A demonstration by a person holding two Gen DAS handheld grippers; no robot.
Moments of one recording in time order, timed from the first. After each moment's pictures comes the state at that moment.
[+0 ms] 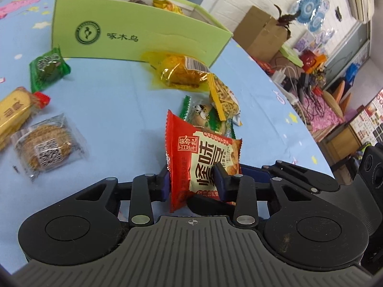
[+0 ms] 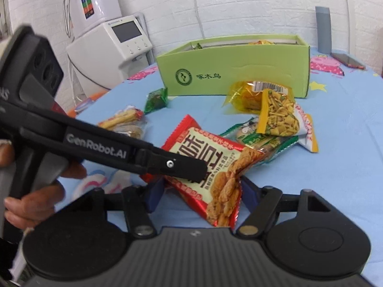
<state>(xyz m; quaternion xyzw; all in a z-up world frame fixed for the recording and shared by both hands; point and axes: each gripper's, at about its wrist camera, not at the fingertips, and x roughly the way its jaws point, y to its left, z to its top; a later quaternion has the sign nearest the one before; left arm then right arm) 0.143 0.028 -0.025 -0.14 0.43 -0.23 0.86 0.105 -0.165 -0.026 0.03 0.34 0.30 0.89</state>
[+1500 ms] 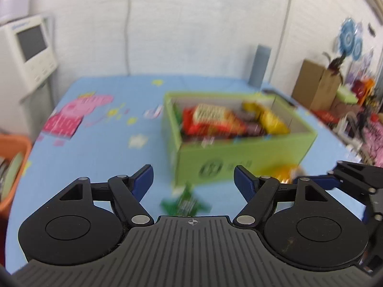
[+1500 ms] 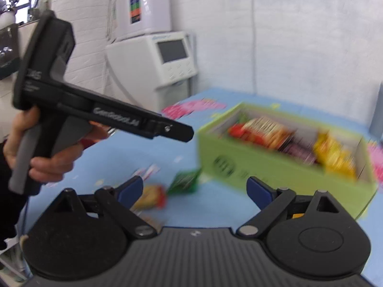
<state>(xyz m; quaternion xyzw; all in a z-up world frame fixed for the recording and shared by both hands) 0.199 0.137 0.045 -0.04 0.32 -0.08 0.94 0.180 -0.086 0.047 -0.07 0.27 0.40 0.87</state>
